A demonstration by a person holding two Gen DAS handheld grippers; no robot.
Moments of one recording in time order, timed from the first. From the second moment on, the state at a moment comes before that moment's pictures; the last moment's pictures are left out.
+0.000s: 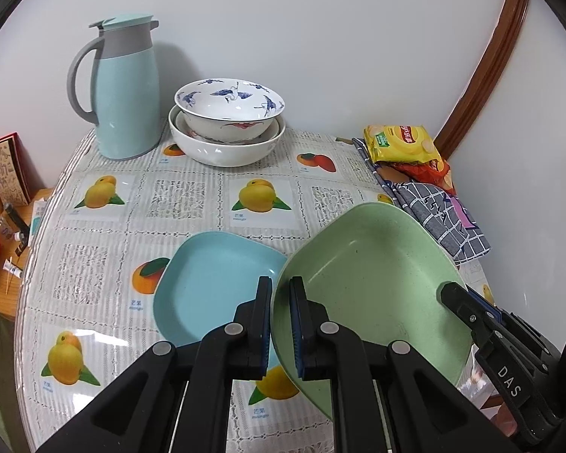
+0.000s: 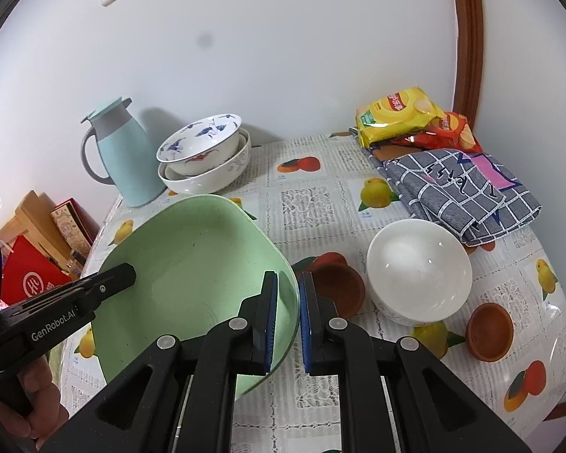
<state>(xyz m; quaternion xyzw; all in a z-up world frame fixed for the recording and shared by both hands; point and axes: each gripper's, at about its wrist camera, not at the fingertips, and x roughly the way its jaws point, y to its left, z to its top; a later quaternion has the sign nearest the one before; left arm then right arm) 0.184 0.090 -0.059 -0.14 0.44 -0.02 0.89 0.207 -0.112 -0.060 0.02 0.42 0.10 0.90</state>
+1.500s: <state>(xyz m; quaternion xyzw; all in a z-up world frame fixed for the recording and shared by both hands) 0.177 0.143 -0.102 -0.17 0.47 0.03 0.87 0.211 -0.063 -0.098 0.00 0.45 0.14 0.88</state>
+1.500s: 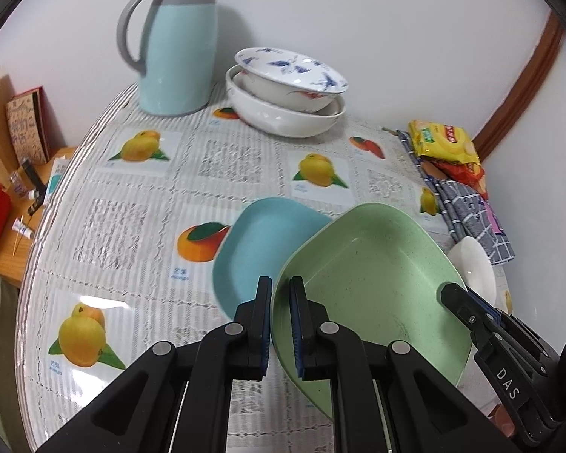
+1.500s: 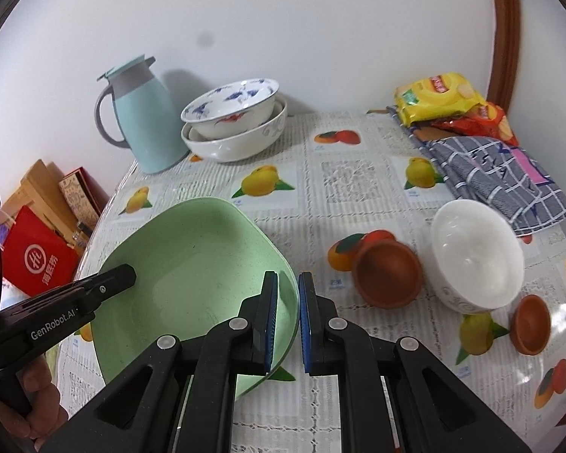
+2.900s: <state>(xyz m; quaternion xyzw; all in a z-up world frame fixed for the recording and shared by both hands) 0.209 0.173 -0.156 -0.18 0.51 0.09 0.84 0.282 -0.006 -0.160 -0.07 0.48 0.20 0.85</state>
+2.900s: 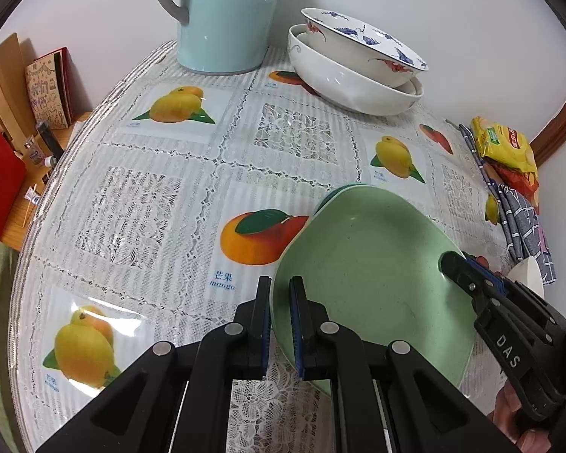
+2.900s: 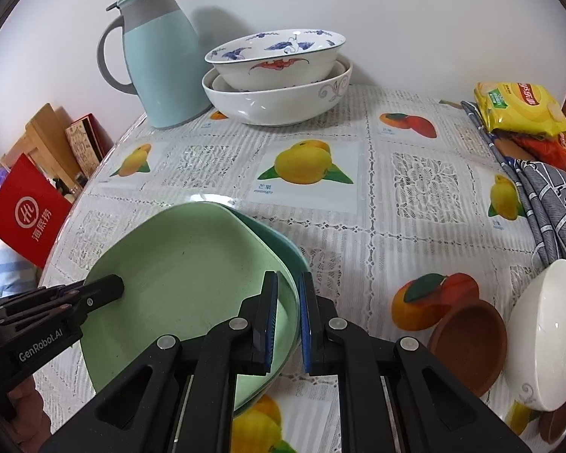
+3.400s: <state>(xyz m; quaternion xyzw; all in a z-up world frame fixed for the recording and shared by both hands) 0.213 0.170 -0.156 -0.18 0.51 0.09 0.84 0.298 0.002 -0.155 -0.09 0.47 0.22 0.85</state>
